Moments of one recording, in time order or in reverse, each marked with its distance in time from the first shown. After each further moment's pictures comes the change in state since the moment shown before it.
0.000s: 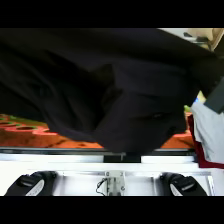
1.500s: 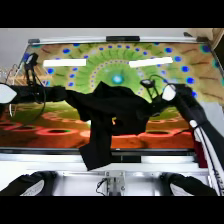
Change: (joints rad) left arm -0.015 -0.290 -0.742 -0.124 0.144 0.121; right arm -0.014 -0.609 -0.402 0.018 0.128 -0.249
